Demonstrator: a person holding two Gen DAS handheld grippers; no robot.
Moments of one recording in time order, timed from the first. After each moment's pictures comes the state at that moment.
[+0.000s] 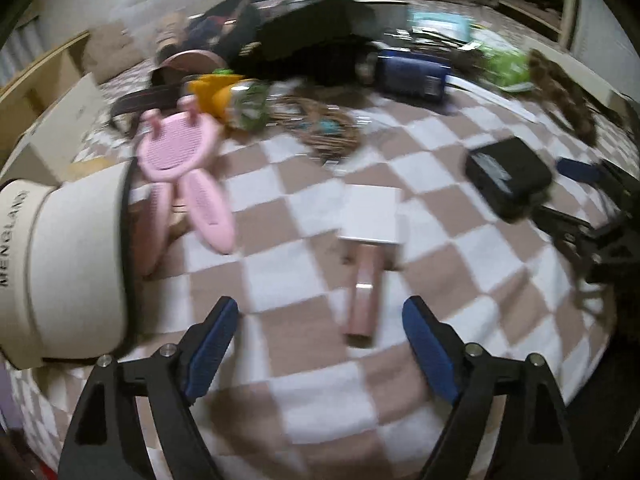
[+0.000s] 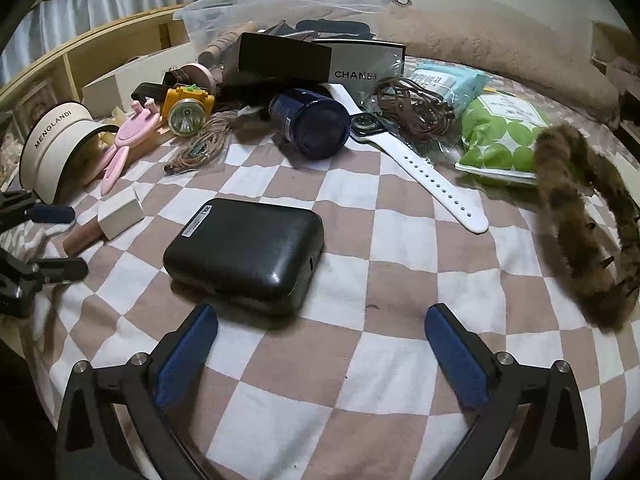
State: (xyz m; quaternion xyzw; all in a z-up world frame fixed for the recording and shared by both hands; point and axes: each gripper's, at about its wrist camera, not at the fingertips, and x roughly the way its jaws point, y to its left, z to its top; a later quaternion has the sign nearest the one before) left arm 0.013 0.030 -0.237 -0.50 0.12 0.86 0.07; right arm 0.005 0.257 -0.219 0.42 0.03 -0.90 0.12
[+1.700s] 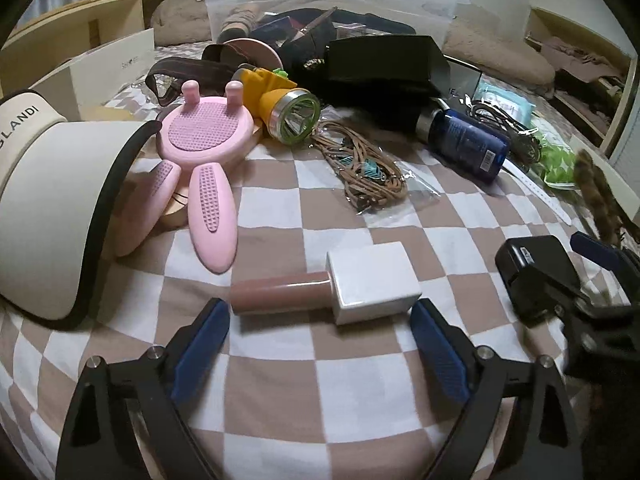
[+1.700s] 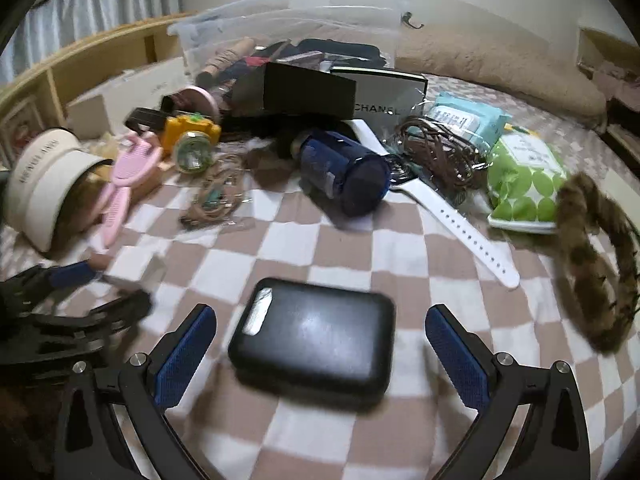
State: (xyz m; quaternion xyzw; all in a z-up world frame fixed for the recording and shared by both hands) left arm -0.007 0.022 -0.256 -0.44 -0.03 0.90 0.02; right arm -0.021 0.202 -0.198 0.40 0.04 -0.91 0.06
